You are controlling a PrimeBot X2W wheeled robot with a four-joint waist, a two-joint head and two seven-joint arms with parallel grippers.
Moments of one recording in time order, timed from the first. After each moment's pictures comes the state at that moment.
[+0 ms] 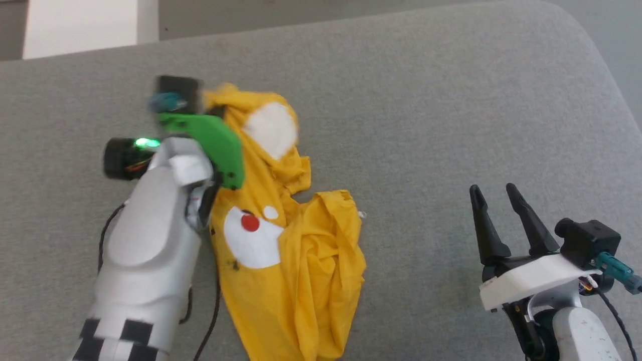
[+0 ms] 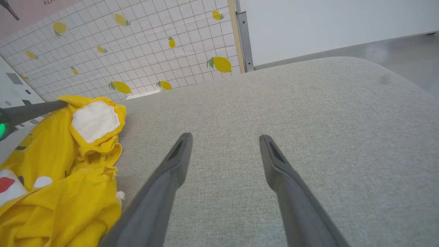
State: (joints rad) left arm -0.73 0.14 -0.23 0.58 -0.26 0.00 0.23; right arm -0.11 -0.05 0.04 0.07 0.31 0.13 -0.08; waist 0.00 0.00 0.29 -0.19
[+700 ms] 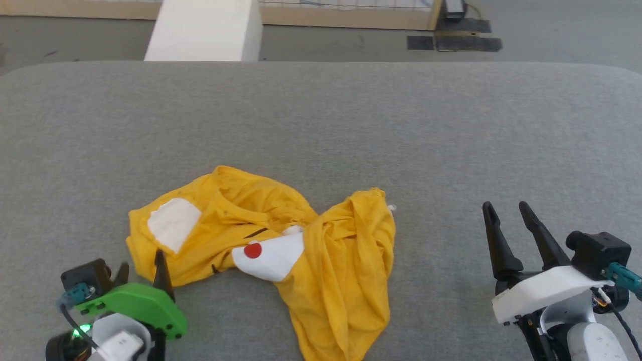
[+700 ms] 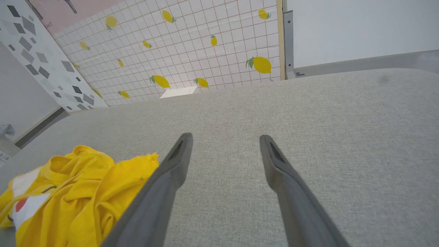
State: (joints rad) left arm -0.03 0.19 0.00 0.13 -0.44 0.18 0.14; right arm -0.04 -0.05 -0.01 0.03 0.30 0.13 -0.01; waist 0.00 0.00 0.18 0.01
